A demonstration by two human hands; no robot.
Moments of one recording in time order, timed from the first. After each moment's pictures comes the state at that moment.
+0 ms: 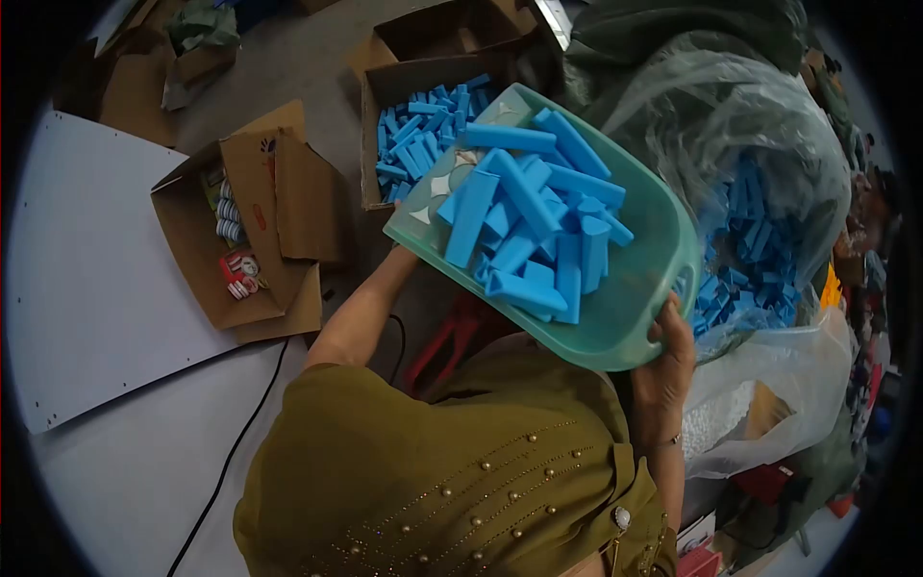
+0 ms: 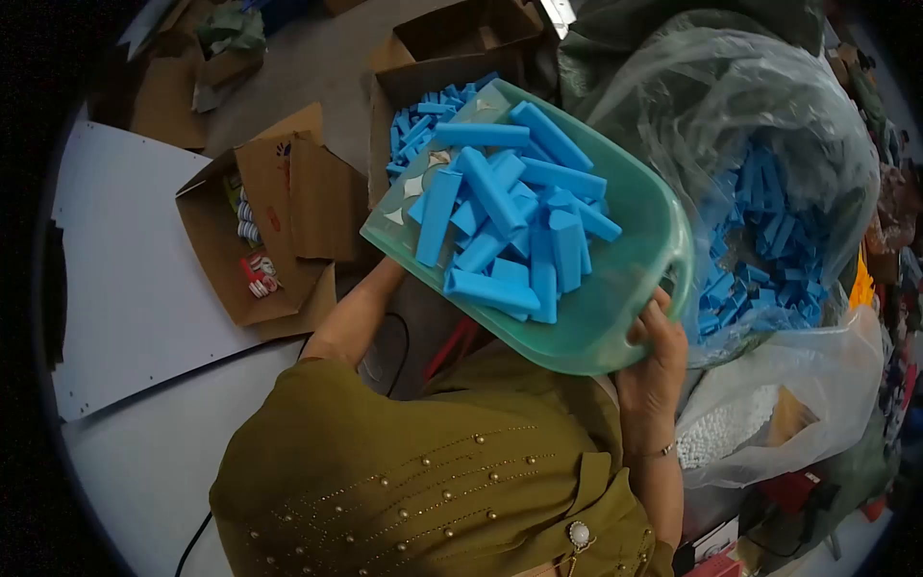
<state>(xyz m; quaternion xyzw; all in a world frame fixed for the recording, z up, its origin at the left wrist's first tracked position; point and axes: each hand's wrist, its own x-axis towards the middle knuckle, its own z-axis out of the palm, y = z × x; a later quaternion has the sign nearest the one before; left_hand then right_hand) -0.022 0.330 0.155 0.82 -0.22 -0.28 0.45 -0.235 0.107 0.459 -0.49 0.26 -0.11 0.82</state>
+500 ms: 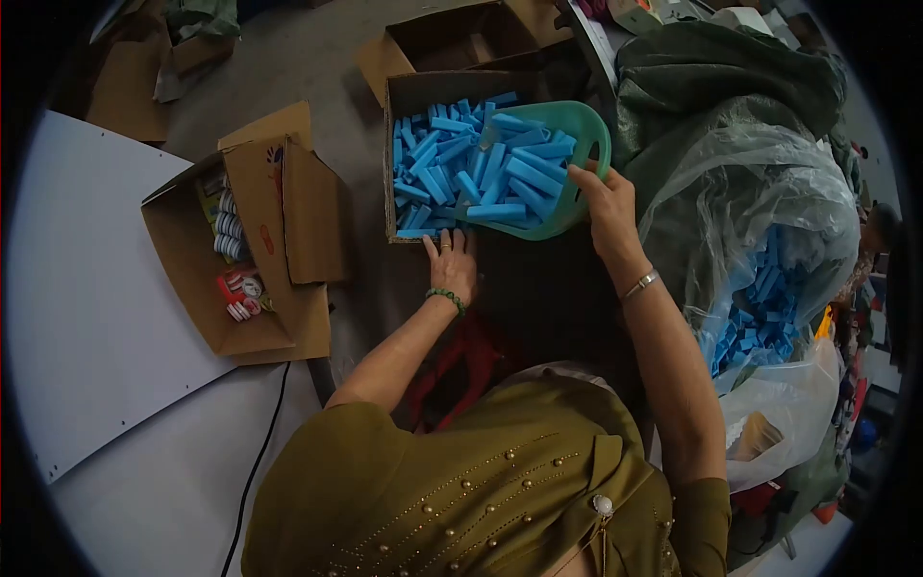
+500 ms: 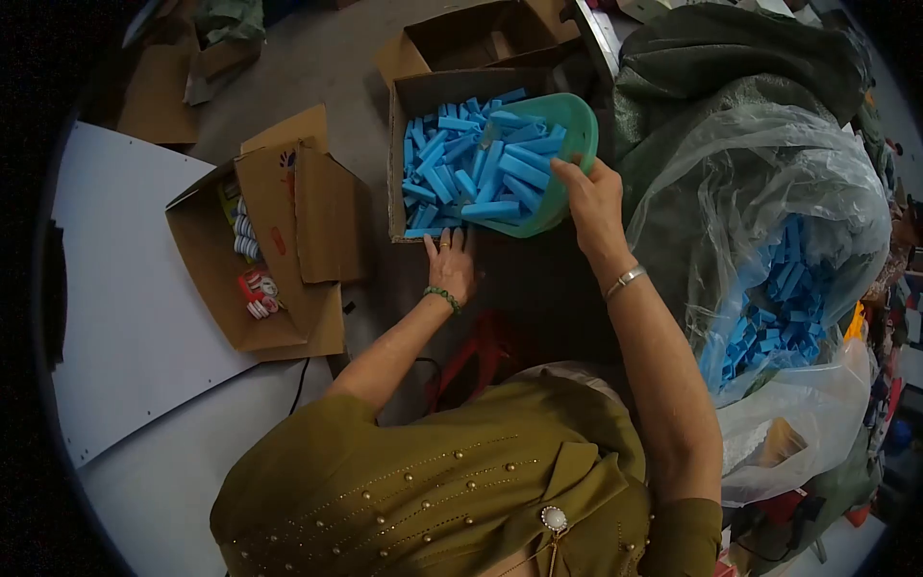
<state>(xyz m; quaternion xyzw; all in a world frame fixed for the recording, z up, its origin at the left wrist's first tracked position) -0.053 0.321 0.178 0.96 -0.19 -0.13 0.14 -0.004 0.148 0.376 -0.73 0.18 -0.01 0.66</state>
